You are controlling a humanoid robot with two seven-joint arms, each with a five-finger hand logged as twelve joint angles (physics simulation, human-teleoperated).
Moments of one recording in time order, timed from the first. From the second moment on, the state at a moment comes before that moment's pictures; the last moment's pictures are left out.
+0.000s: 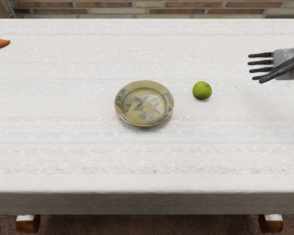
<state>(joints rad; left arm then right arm) -0.03 0.00 -0.12 -0.14 0.09 0.07 0.21 1.22 -0.73 0.22 0.63 0.22 0.61 -0.61</state>
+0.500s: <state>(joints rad) -0.03 0.00 -0.12 -0.14 0.09 0.07 0.21 1.50 -0.60 -0.12 0.64 0.01 0.61 -0.61</state>
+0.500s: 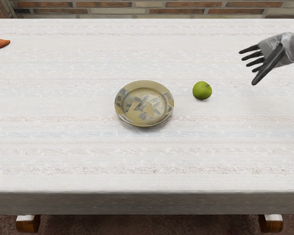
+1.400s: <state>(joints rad) -0.03 0.00 -0.12 -0.14 0.09 0.07 0.21 1.61 -0.29 -0.61 0.91 -0.45 -0.01 -0.61</state>
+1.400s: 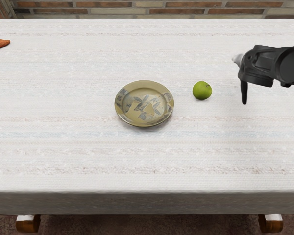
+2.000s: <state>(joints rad) -0.03 0.00 -0.12 -0.14 0.09 0.07 0.21 1.52 -0.15 -0.53 0.90 -0.52 -0.22 -0.61</state>
